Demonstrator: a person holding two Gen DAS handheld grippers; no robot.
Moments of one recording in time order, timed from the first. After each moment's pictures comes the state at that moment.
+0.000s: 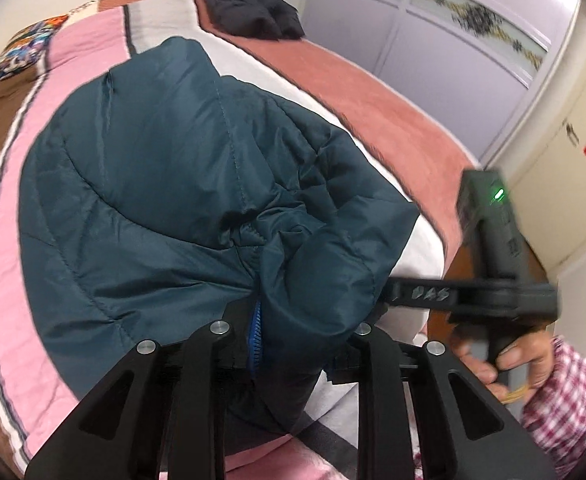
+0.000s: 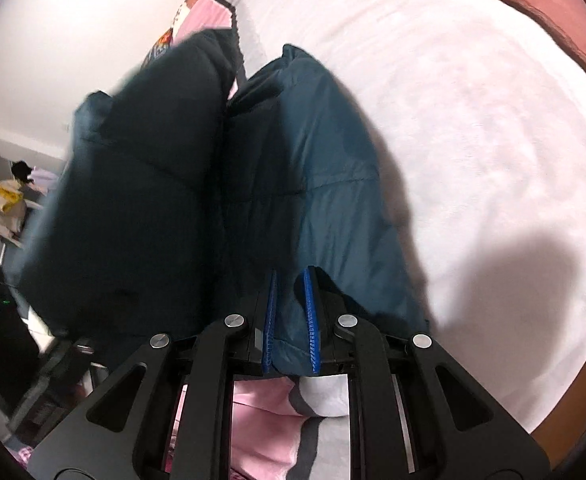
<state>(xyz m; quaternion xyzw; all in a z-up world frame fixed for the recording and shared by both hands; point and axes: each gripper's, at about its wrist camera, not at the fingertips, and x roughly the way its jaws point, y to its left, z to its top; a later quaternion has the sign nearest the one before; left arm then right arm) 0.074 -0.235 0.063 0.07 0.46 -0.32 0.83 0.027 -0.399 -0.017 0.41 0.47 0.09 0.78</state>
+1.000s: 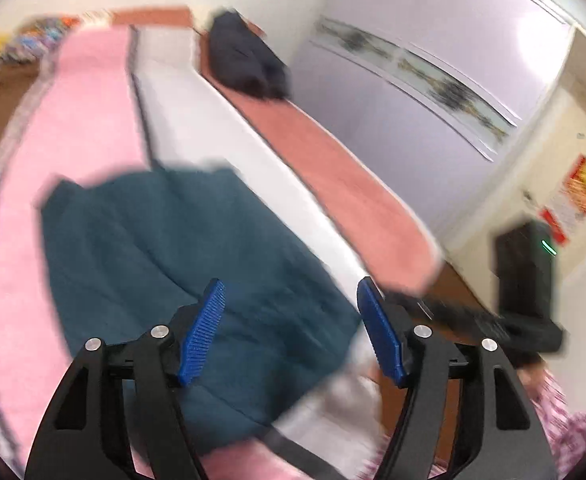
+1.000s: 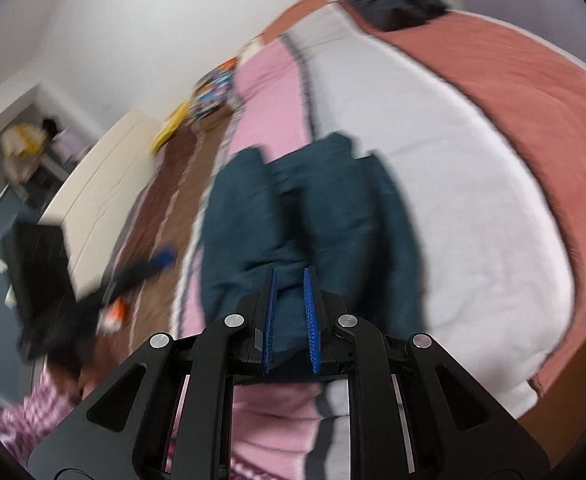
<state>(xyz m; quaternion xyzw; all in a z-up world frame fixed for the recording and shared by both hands) 0.079 -0.155 0.138 -0.05 0.38 -0.34 0.86 0.001 -0.371 0.116 0.28 0.39 0.14 0.87</state>
